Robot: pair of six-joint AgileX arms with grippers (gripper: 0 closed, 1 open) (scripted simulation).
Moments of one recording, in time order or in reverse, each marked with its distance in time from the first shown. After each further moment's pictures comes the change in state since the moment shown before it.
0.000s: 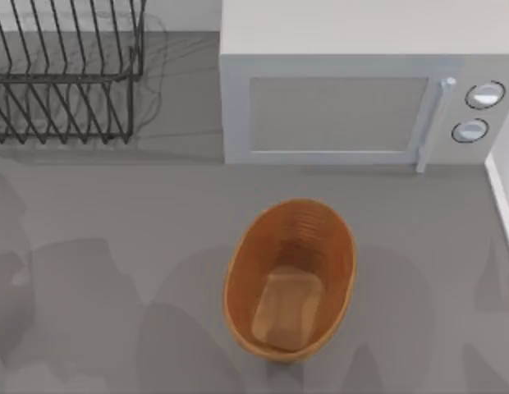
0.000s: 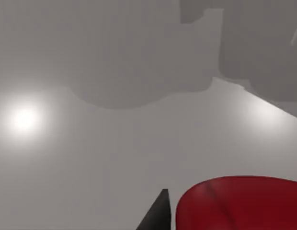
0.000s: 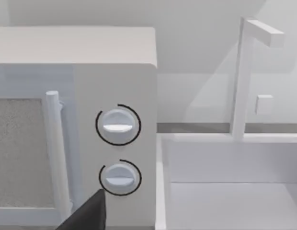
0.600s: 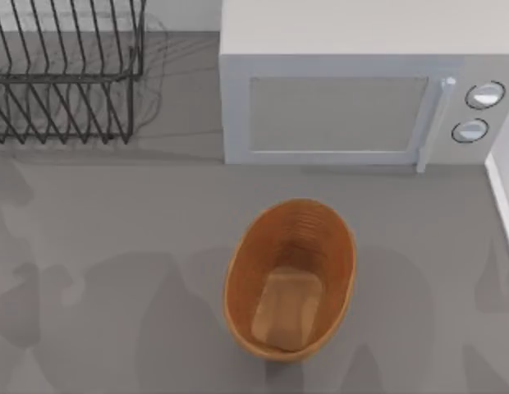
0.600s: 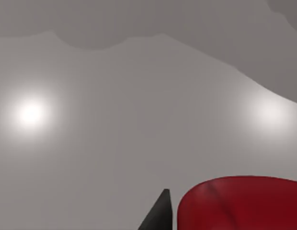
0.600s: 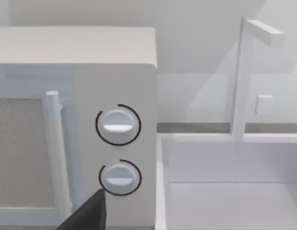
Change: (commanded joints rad) left arm -0.004 -0.080 0.171 -0.245 0.000 -0.007; right arm 0.000 0.000 0.000 0.000 0.000 0.000
